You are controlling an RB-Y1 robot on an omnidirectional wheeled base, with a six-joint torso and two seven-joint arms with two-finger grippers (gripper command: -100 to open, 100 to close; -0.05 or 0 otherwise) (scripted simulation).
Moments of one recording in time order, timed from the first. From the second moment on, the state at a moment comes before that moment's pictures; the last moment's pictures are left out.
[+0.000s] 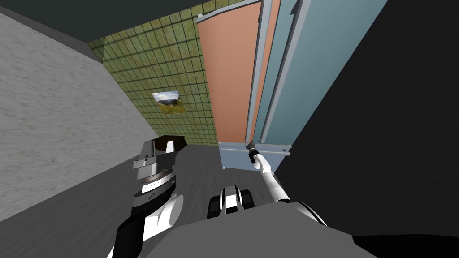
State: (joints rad) left arm 0.48 0.03 0.06 -2.38 0.12 -0.57 -0.04; right arm -0.20 -0.12 -0.13 -1.33 1.28 0.08 1.05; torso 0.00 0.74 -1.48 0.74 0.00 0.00
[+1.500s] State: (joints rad) left arm 0.48 0.03 0.06 -2.38 0.12 -0.57 -0.04; right arm -0.07 -0.29 -0.43 -1.30 1.25 -0.21 0.96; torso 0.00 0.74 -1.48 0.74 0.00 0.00
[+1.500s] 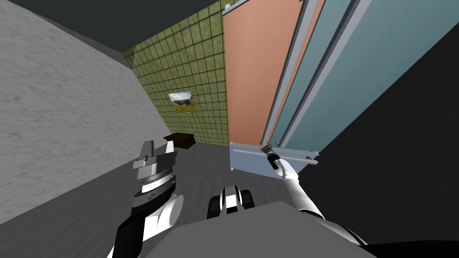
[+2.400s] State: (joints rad) left arm 0.48 0.03 0.06 -2.38 0.12 -0.57 -0.04; right arm -0.07 -0.30 -0.41 -1.31 1.25 -0.18 0.94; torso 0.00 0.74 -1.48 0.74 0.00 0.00
